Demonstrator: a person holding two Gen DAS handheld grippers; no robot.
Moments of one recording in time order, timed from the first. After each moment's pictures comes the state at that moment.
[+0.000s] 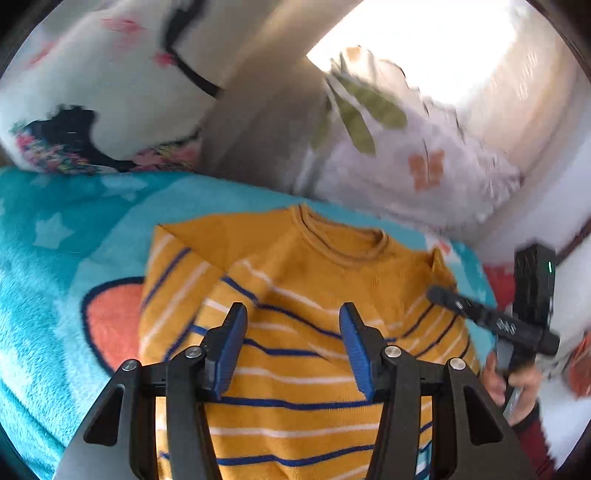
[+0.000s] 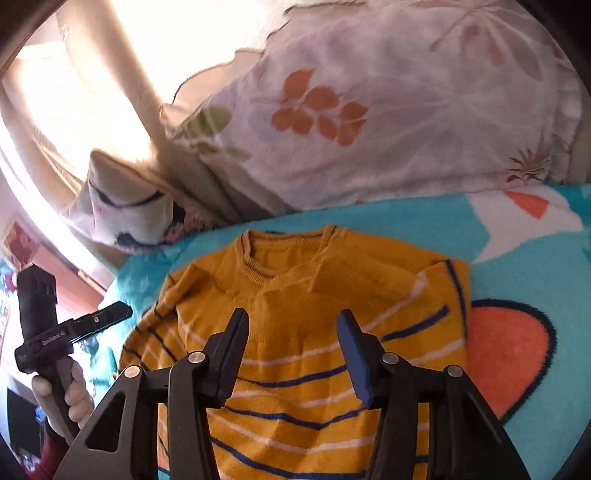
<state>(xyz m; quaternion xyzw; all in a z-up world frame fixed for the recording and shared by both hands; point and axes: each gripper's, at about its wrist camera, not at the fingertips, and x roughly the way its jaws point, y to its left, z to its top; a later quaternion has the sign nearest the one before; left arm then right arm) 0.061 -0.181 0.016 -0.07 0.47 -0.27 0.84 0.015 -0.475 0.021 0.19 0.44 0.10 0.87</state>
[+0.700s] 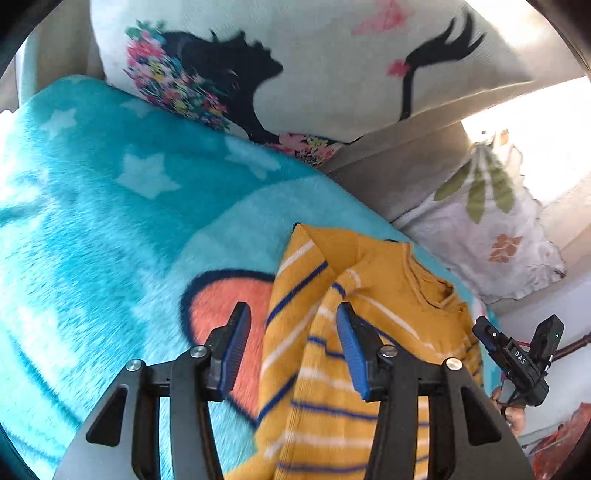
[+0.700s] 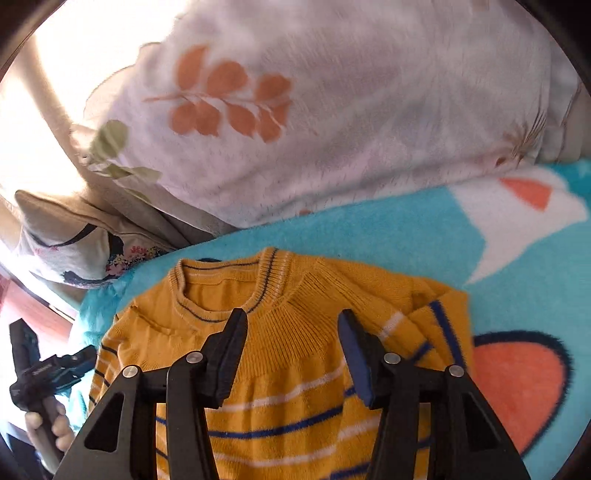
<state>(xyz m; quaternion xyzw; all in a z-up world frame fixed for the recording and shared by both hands) 0.094 -0.063 -0.001 -0.21 0.49 -0.15 0.83 0.046 -0.511 0.007 0.21 0.44 0.01 0.87</state>
